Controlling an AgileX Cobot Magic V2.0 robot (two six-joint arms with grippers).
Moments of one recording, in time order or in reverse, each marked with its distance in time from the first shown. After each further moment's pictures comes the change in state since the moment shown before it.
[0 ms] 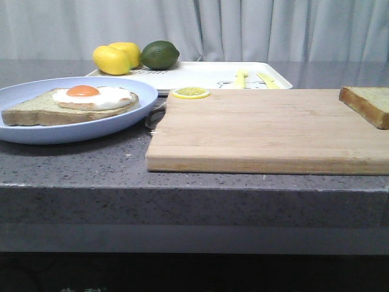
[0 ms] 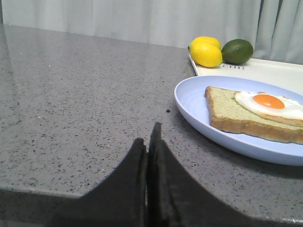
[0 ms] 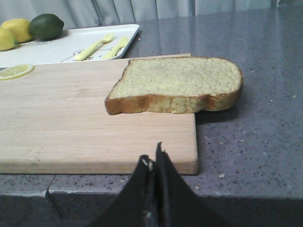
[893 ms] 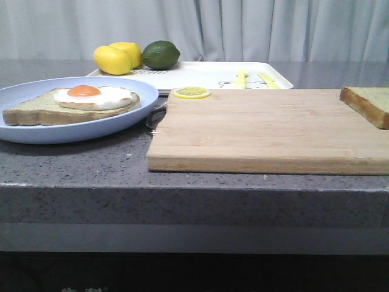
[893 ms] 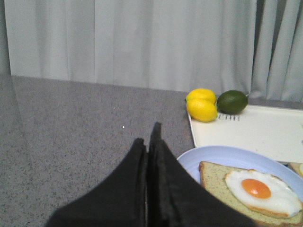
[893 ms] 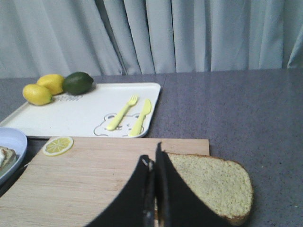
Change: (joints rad) left arm 0.000 0.432 -0.501 0.036 0.096 0.000; right arm 0.000 0.419 -0.614 0.000 0.222 0.000
